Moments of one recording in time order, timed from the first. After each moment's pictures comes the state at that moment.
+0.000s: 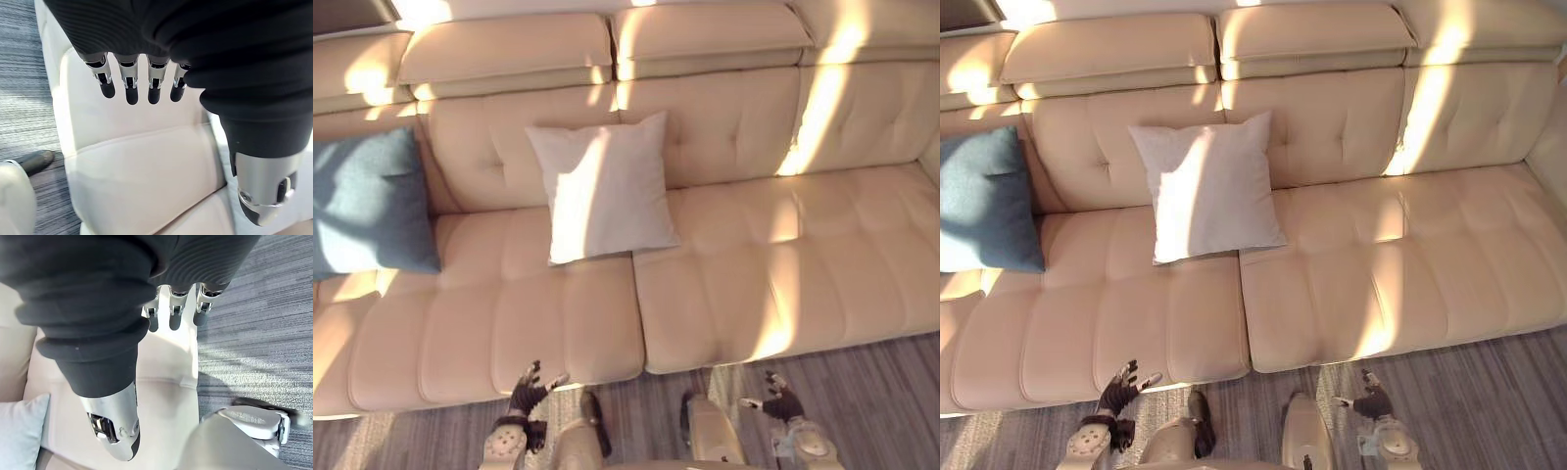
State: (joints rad) left arm 0.13 0.18 0.05 0.76 -0.01 -0.22 0.03; right arm 0.13 -0.20 -0.09 0.84 -0.08 -0.17 0.00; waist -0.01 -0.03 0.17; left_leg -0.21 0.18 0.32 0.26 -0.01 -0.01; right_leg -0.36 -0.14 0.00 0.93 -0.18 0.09
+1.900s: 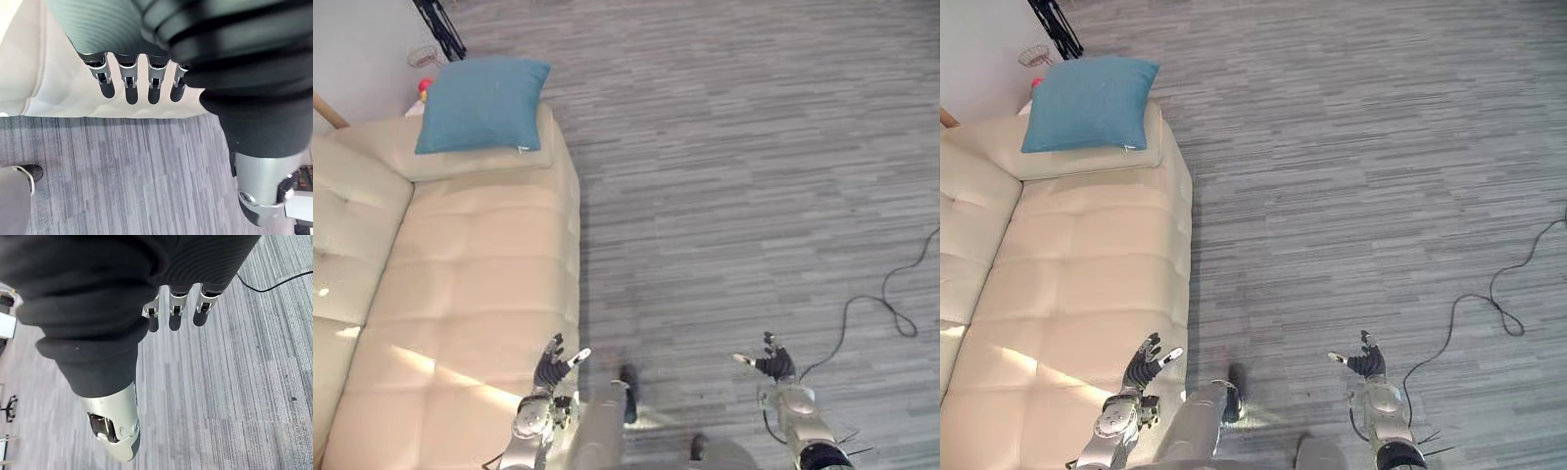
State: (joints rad) left arm 0.12 0.10 0.01 0.62 -0.07 -0.20 0.09; right arm -0.09 -0.18 -0.09 0.88 0.04 -0.17 -0.11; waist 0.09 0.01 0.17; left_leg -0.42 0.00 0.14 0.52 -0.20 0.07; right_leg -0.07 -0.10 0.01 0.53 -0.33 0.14
